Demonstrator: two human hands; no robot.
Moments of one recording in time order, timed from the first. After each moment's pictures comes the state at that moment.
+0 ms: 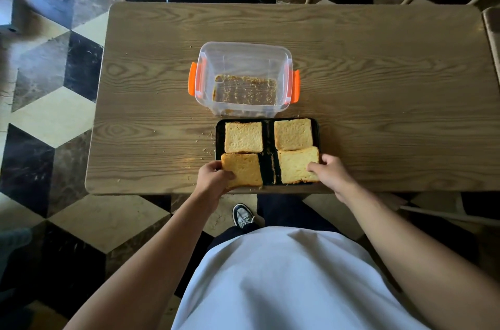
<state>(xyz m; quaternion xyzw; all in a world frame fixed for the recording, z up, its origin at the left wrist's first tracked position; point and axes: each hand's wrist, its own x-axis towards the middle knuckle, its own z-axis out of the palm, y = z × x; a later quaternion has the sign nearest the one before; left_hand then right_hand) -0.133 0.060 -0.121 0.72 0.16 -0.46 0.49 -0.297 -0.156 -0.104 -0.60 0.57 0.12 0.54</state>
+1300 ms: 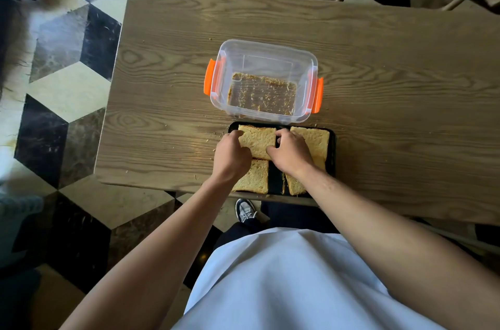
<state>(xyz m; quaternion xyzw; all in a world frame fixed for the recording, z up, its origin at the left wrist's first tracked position) -0.096 0.003 -0.101 0.90 -0.10 -0.33 0.26 -0.171 -0.125 -0.105 -0.82 0.39 0.17 0.38</state>
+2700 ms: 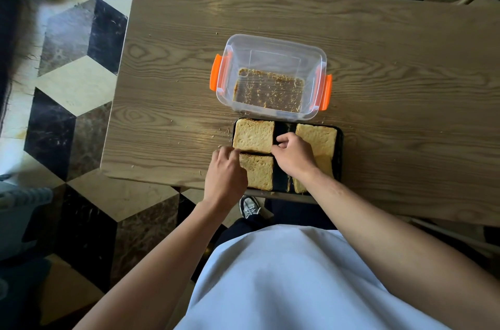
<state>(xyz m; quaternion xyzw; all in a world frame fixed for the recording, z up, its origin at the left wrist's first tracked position) -0.125 0.054 -0.106 0.92 -0.26 -0.25 0.14 -0.179 -0.116 -0.110 -0.74 0.45 0.16 0.47</state>
